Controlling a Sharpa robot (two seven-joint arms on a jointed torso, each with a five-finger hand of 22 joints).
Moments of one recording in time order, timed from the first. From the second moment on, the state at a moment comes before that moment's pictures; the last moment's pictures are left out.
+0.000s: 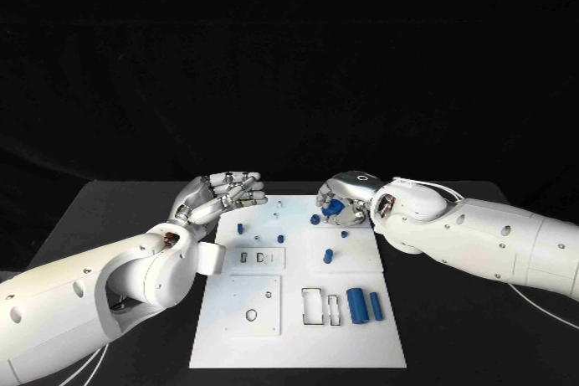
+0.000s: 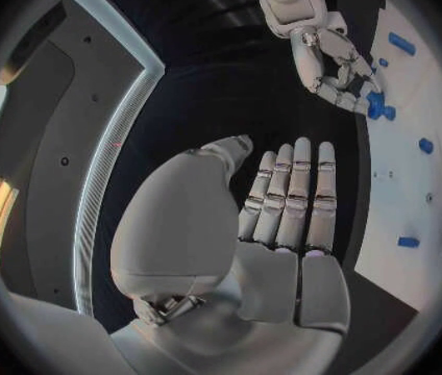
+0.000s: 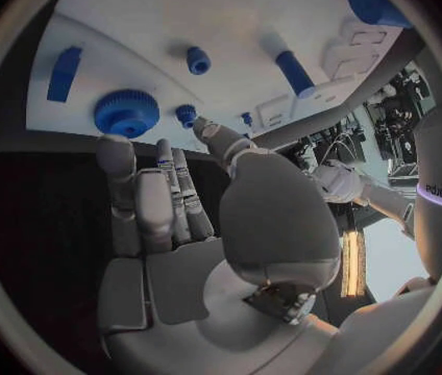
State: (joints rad) left arm 1.07 -0.88 0.11 1.67 -0.07 -0.37 0.48; left_hand 1.44 -0.17 0.45 0.23 0.21 0.88 0.22 0.24 0.15 1.07 0.17 0.10 0.06 1.00 0.13 0.30 0.22 0.18 0.84 0.26 0.27 0.09; right arm 1.29 -0.68 -0.11 1.31 -1.60 -0.29 -0.01; right_hand 1.22 -0.19 0.44 -0.06 0.20 0.95 0.17 0.23 0.22 1.10 0.11 0.10 0.12 1.46 0.02 1.24 1.05 0.15 1.19 0.12 1.06 0.79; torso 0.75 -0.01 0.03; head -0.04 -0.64
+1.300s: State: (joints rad) left arm 1.07 -0.88 0.11 1.67 -0.06 -0.36 0.47; left_hand 1.44 -0.17 0.45 0.23 0.21 0.88 0.22 0.24 0.15 1.07 0.17 0.10 0.06 1.00 0.13 0.30 0.22 0.18 0.84 0.26 0.27 0.09; right arm 1.29 -0.61 -0.11 1.26 -1.62 -0.24 -0.02; right_hand 1.27 -0.13 0.54 -0.04 0.15 1.01 0.15 0.27 0.26 1.18 0.09 0.16 0.12 1.46 0.00 1.35 1.14 0.12 1.26 0.11 1.19 0.98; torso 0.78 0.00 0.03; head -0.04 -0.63
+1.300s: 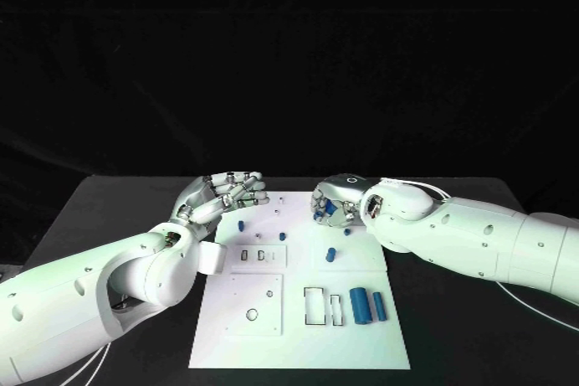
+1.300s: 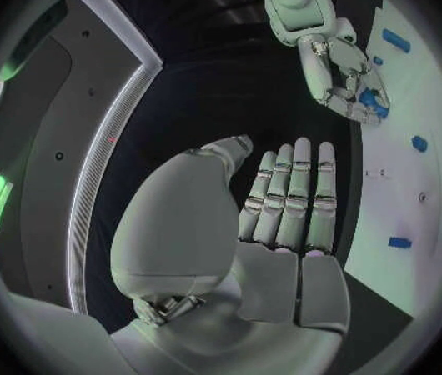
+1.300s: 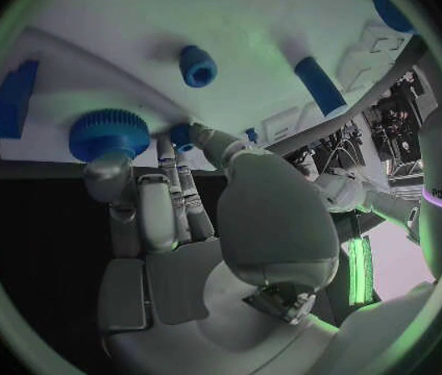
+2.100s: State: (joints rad) left arm 1.07 -0.88 0.11 1.67 -0.05 -0.36 0.47; left_hand 1.44 -0.17 0.45 0.23 0.21 0.88 0.22 0.24 0.15 1.07 0.17 0.09 0.06 1.00 0.13 0.30 0.22 0.18 0.84 0.26 0.27 0.09; right arm 1.29 -0.58 -0.11 1.26 -1.59 -0.44 -0.02; right_hand 1.28 -0.12 0.61 -0.07 0.06 1.03 0.14 0.32 0.33 1.19 0.10 0.19 0.13 1.47 0.00 1.37 1.16 0.11 1.28 0.09 1.25 1.07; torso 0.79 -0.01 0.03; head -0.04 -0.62
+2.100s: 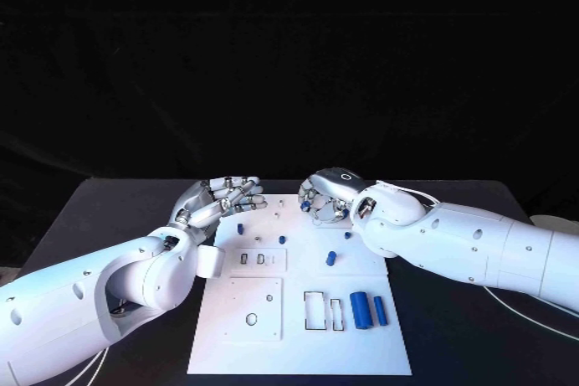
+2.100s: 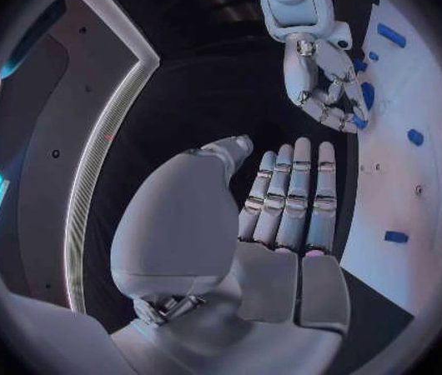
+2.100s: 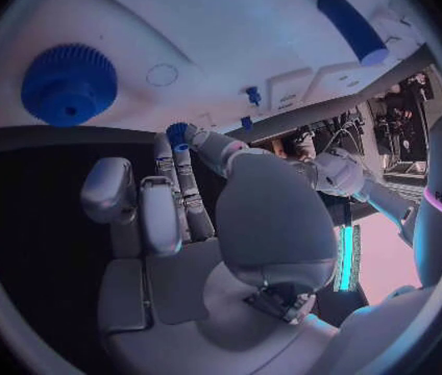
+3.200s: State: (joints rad) left arm 1.07 -0.89 0.11 1.66 -0.03 -0.36 0.47; left_hand 1.44 -0.17 0.46 0.22 0.21 0.88 0.22 0.24 0.15 1.07 0.17 0.08 0.06 1.00 0.13 0.29 0.22 0.18 0.84 0.26 0.27 0.09; right arm 1.28 -0.40 -0.10 1.07 -1.53 -0.50 0.00; right_hand 1.28 -0.12 0.63 -0.07 0.06 1.00 0.15 0.32 0.35 1.18 0.09 0.18 0.13 1.47 0.00 1.37 1.15 0.11 1.28 0.10 1.25 1.06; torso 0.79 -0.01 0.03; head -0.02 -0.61
